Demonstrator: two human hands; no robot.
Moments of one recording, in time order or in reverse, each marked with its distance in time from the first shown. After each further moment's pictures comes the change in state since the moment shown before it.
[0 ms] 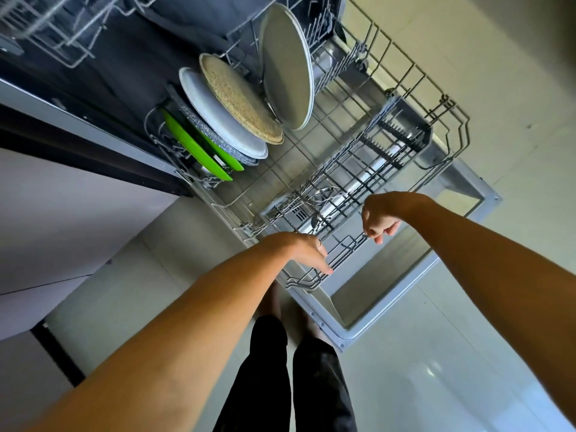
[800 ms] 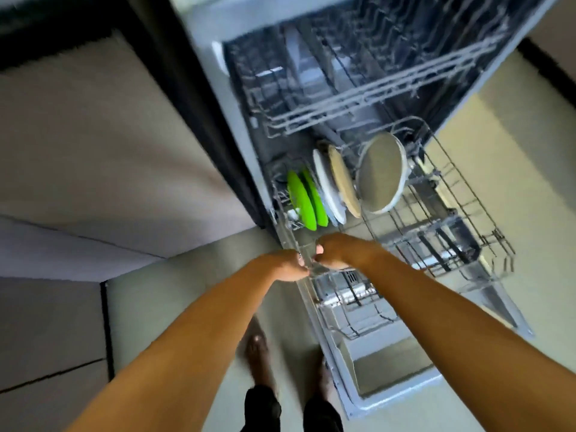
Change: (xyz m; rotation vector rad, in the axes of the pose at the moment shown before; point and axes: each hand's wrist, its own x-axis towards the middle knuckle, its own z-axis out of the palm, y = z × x) left_hand -0.149 -0.100 -0.002 -0.295 0.452 -0.091; right_hand -0.097 -0.191 -0.036 -0.203 0.395 -0.313
